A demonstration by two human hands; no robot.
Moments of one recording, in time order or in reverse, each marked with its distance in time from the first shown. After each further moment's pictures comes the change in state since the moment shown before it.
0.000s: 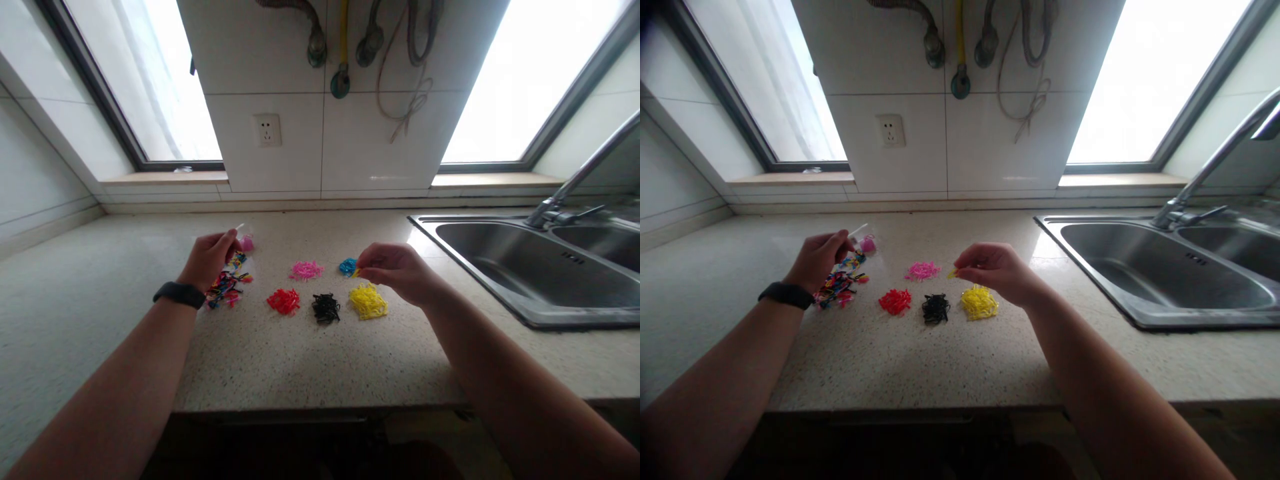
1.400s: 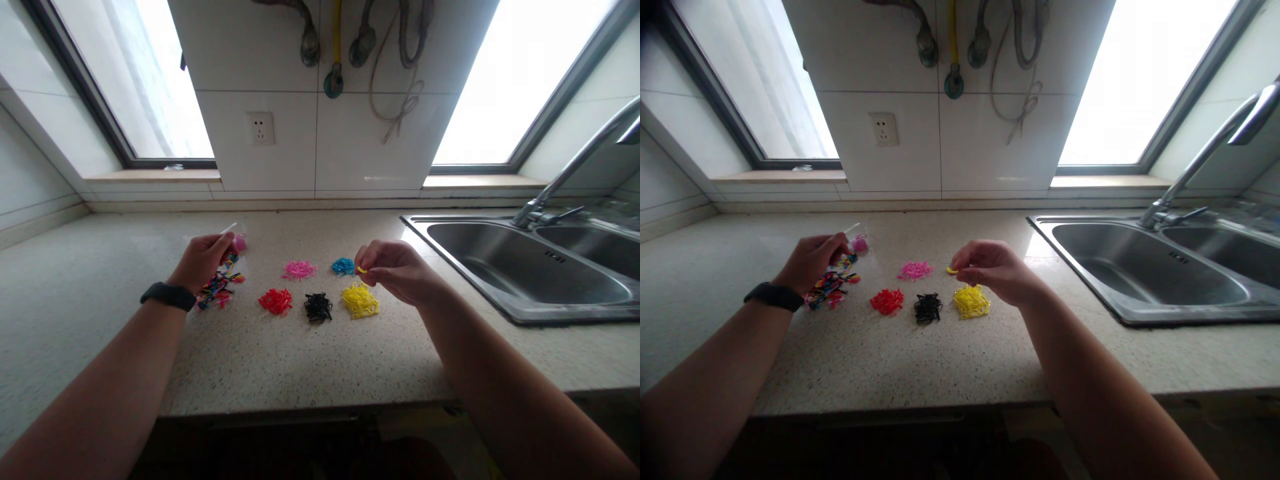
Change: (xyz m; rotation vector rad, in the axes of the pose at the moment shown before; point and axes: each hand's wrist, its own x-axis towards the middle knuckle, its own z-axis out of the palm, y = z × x) left_hand -0.005 0.007 0.001 0.158 -0.090 -0.006; right_hand -0.004 0.001 -0.007 0.229 -0.119 -0.130
